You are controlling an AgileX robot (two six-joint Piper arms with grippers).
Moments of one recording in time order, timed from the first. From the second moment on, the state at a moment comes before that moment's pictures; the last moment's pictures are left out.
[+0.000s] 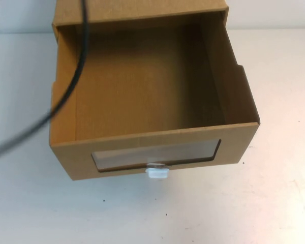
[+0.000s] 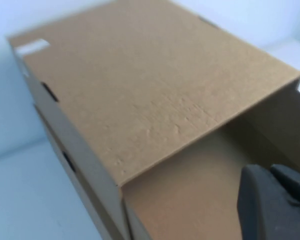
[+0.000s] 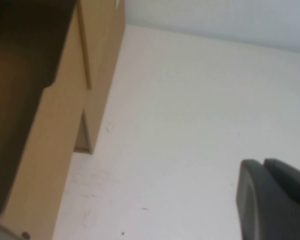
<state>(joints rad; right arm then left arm) 0.23 0.84 -0.97 -0.05 0.68 0.04 -0.30 1.11 -1.51 -0.22 0.88 0.29</state>
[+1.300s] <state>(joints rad) 0.22 0.35 -0.32 0.14 0.13 0.03 -0.30 0.05 0.03 -0.23 0.16 0.32</state>
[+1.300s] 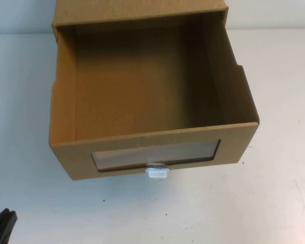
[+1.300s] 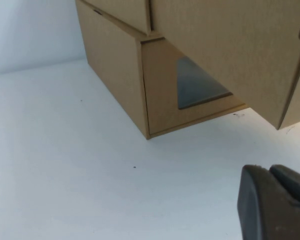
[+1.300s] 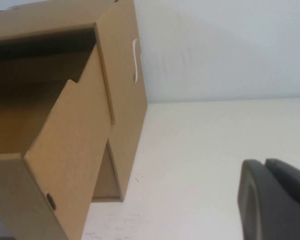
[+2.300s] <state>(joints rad) 0.00 0.07 -0.04 -0.04 0.15 0.03 -0.30 0.05 0.03 -0.23 0.16 0.32</state>
